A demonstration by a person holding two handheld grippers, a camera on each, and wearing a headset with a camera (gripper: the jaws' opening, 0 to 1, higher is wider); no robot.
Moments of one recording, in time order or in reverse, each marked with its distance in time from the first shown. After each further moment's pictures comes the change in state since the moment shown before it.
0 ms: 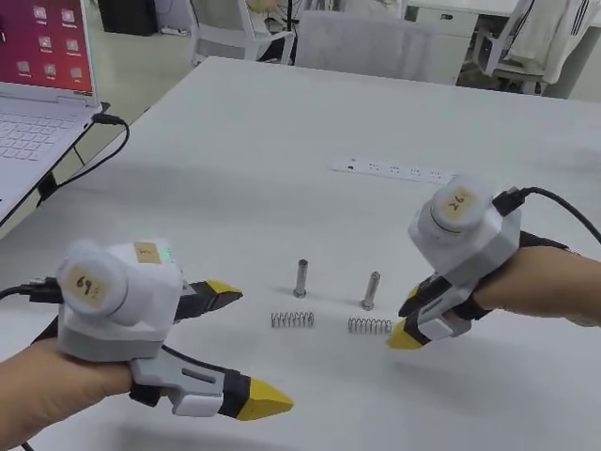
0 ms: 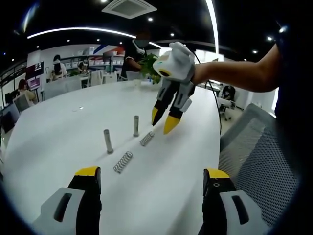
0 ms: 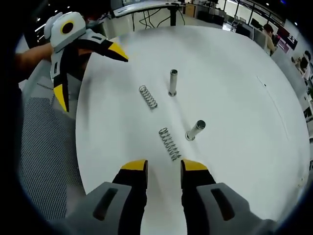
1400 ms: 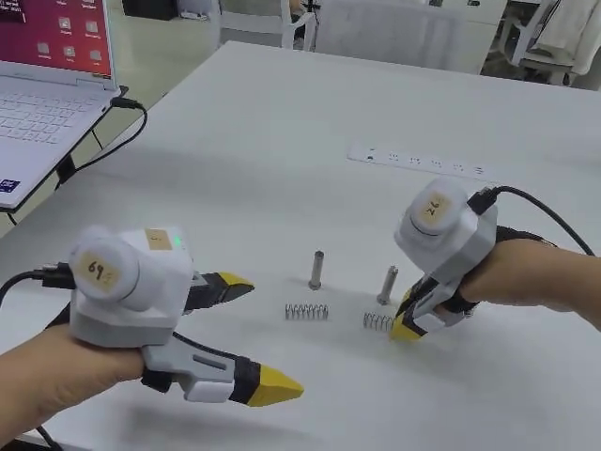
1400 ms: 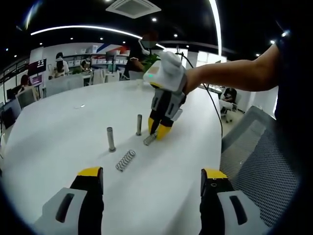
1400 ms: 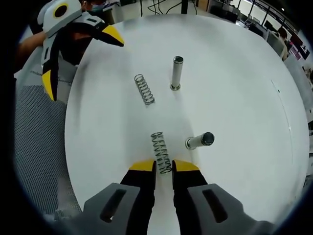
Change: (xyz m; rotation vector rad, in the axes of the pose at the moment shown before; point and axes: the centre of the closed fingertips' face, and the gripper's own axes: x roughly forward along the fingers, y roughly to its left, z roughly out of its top) left arm -0.001 0.004 -0.003 -0.027 -0.003 0.009; right arm 0.030 -0.006 -0.003 -0.092 0.099 0.037
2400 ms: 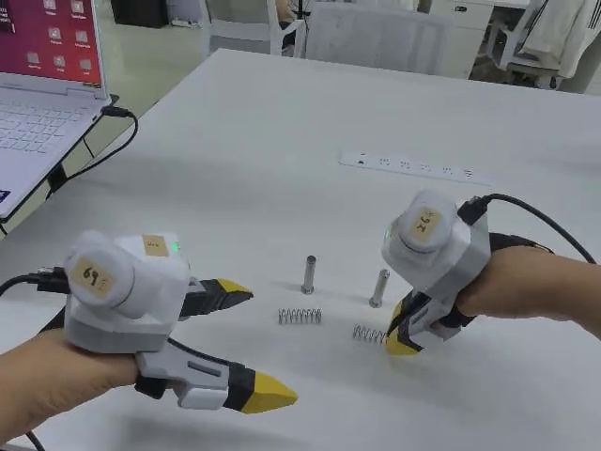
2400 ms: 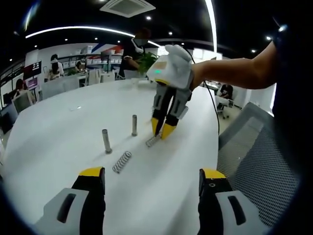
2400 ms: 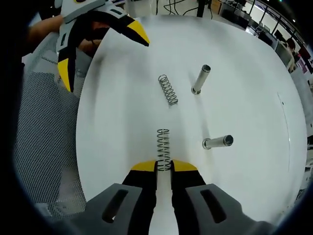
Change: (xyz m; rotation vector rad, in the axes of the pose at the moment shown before) left arm 0.002 -0.006 0.004 0.038 0.018 -0.032; right arm -0.015 0.029 0.002 -0.103 0.017 0.026
